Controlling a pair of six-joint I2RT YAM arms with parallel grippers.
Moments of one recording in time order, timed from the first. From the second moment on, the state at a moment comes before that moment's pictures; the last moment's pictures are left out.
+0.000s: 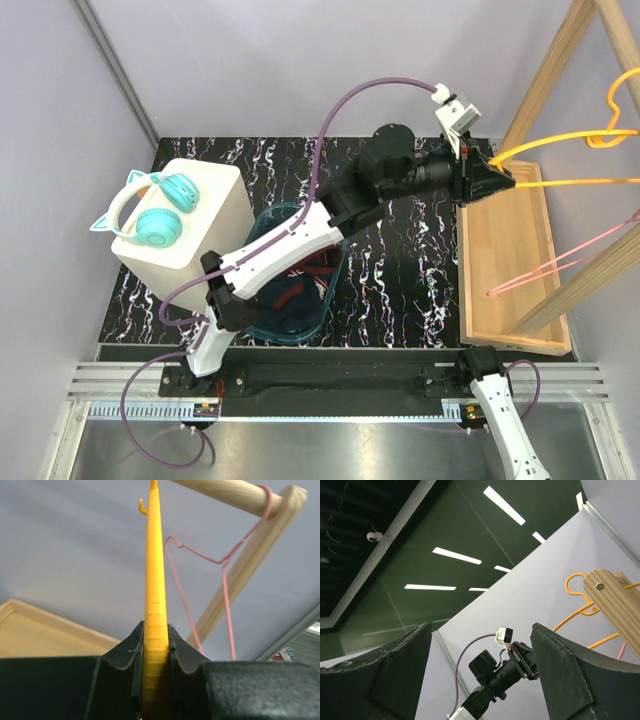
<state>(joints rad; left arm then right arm) -1.07 2.07 2.43 -0.16 0.36 -0.39 0.18 0.15 1.82 -0.70 0.25 0.65</state>
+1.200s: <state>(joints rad) -1.30 2.08 2.35 -0.20 0.02 -0.09 0.18 0.15 1.80 -0.78 0.29 0.64</state>
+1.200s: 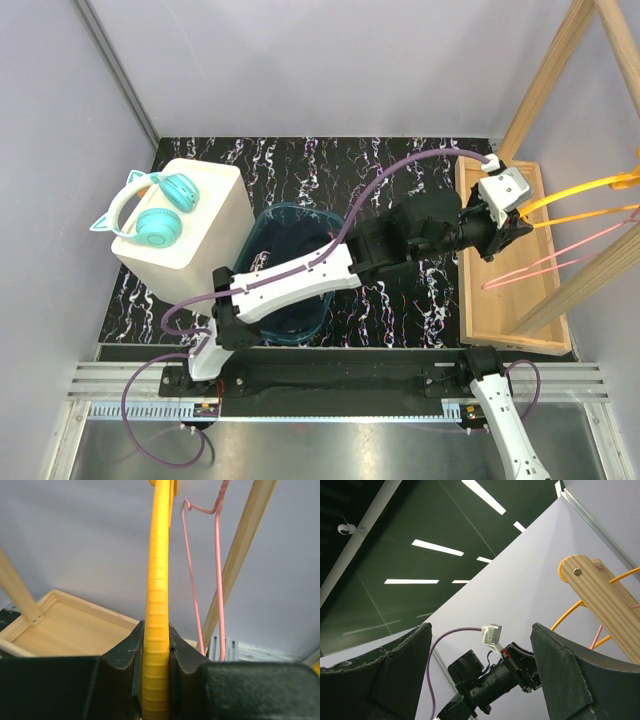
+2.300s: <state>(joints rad) -1.39 2.20 2.51 -0.24 -0.24 0.09 0.18 0.15 1.73 -0.78 0.29 0.69</state>
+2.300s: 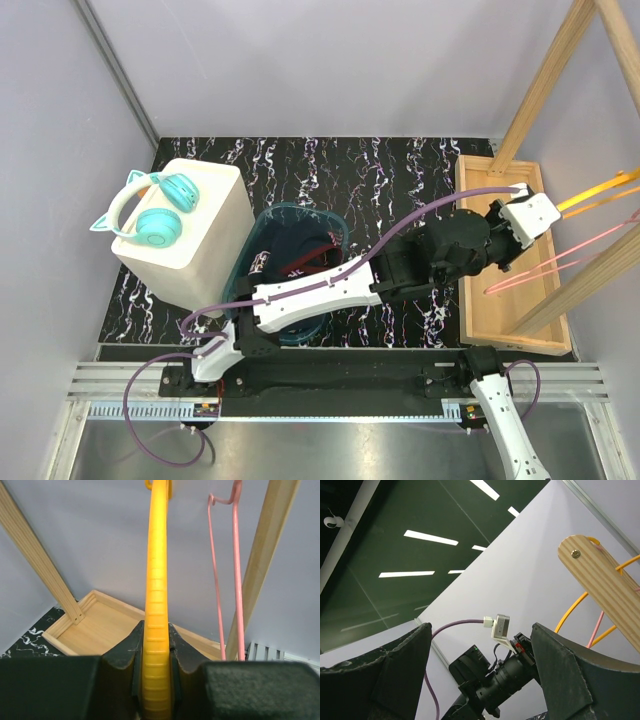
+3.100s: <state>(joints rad) -1.37 1.67 1.88 -0.23 -0.15 0.02 0.18 0.14 1.70 -0.87 0.19 0.65</state>
